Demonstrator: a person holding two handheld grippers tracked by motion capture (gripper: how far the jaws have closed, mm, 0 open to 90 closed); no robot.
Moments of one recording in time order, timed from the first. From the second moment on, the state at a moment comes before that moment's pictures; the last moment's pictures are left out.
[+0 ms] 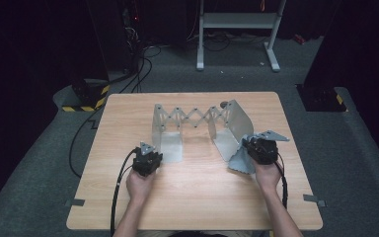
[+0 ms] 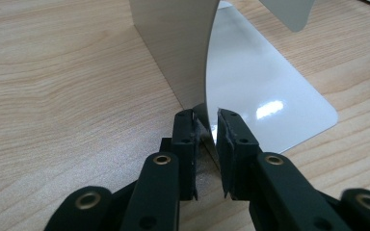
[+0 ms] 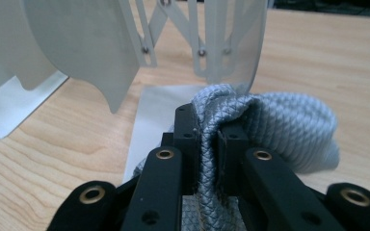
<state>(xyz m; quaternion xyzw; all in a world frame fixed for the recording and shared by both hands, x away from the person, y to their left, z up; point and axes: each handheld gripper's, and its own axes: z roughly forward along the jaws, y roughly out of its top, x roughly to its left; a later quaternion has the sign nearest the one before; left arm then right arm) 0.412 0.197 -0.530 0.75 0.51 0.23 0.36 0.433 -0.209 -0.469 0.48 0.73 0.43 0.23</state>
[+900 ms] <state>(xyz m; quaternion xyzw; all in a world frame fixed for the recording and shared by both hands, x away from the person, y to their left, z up) 0.412 0.199 -0.530 0.74 0.51 0.22 0.37 0.433 -0.187 -0.407 0.43 0.73 0.46 0.29</state>
